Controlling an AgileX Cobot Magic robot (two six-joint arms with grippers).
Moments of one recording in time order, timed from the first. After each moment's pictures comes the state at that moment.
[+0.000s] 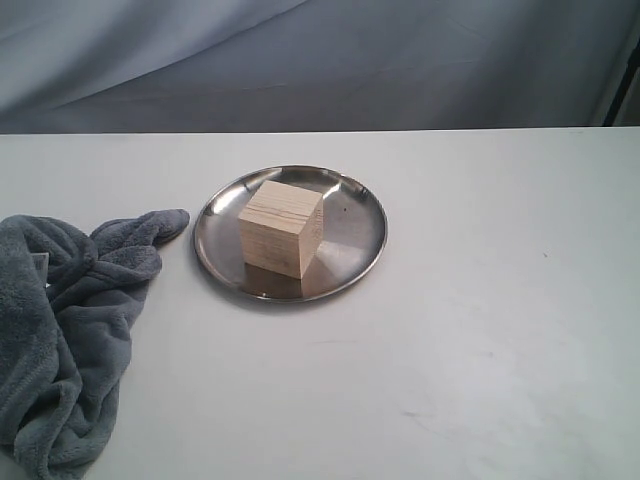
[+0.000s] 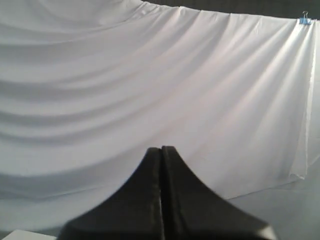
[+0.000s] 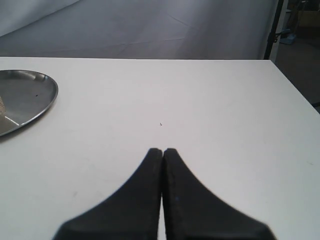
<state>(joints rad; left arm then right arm) 0.14 0.00 -0.71 -0.06 0.50 -0.09 -0.06 0.00 0.00 0.14 0.35 -0.15</state>
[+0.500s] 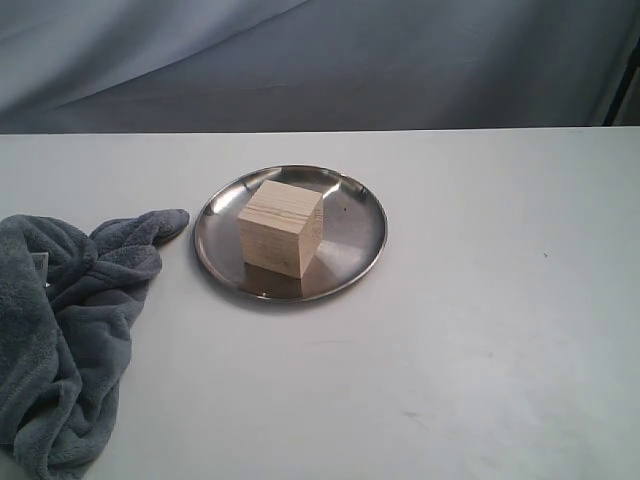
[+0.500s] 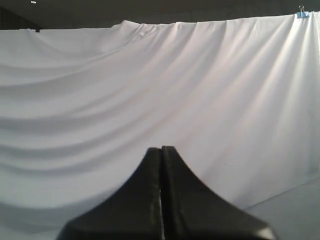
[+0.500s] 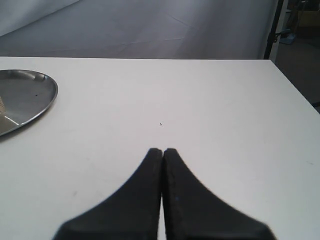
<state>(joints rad) 0.14 0.00 -0.69 -0.05 0.44 0.07 -0.06 0.00 0.00 0.14 0.35 -0.15</state>
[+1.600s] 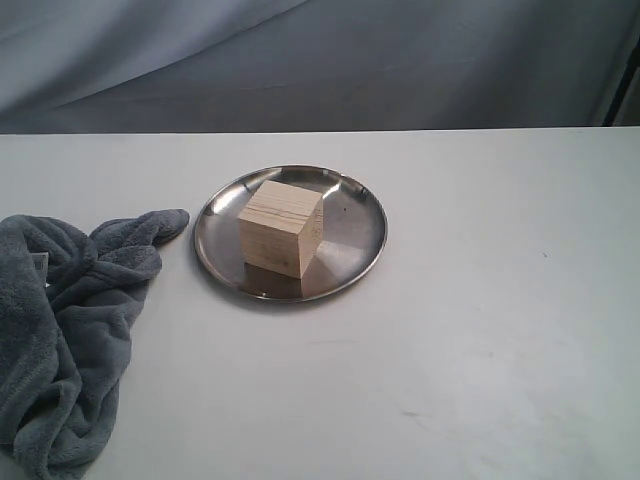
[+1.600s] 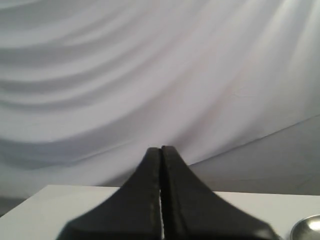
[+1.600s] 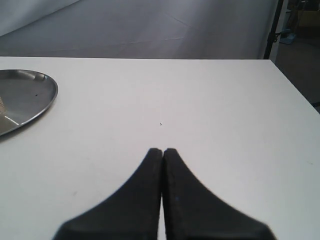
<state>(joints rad) 0.14 0.00 -0.01 -0.04 -0.10 0.08 -0.06 0.00 0.00 0.14 0.35 -0.15</state>
